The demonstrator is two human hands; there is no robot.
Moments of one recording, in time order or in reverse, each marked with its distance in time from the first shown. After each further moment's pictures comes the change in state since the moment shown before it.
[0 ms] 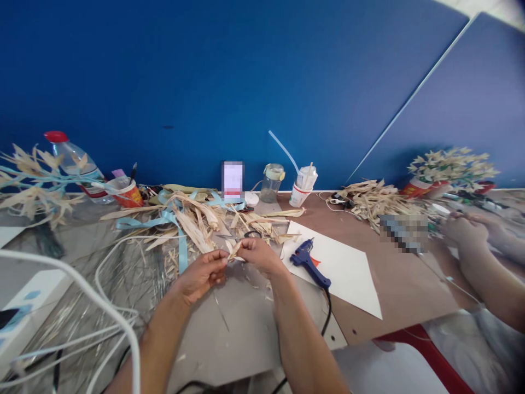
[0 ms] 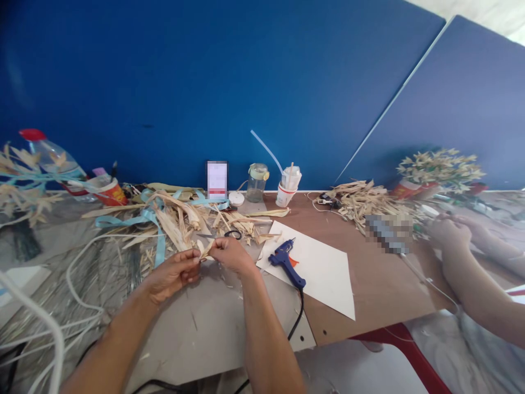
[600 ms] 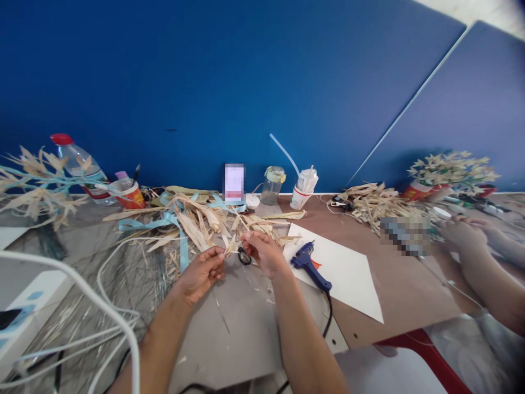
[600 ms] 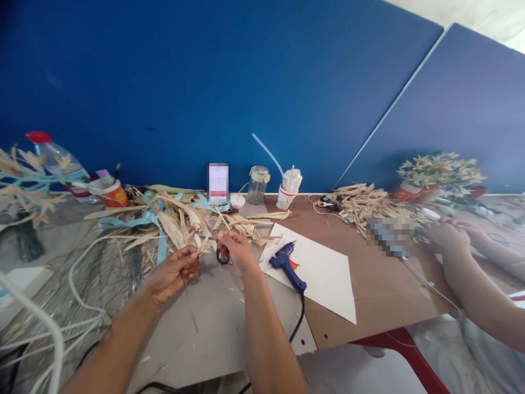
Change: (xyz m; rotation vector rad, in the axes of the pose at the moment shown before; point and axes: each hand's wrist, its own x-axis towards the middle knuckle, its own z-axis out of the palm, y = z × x) left_hand 0.002 0.002 0.000 -0.074 0.094 0.117; right_hand -0.003 -0.012 -0.001 0.396 0.210 -0.044
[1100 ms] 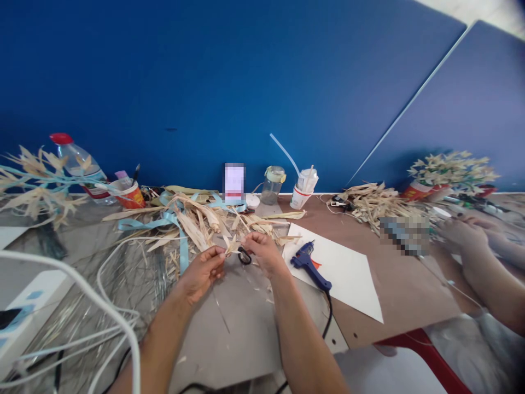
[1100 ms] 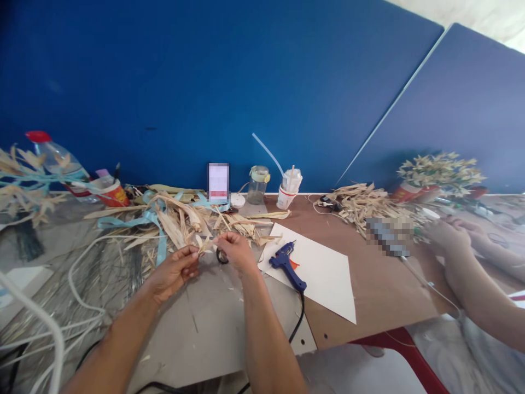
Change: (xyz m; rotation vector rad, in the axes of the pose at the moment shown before) left_hand 0.001 -0.002 0.002 0.061 0.042 0.036; right_hand 0.003 0.006 0.001 -0.135 0.016 -0.043
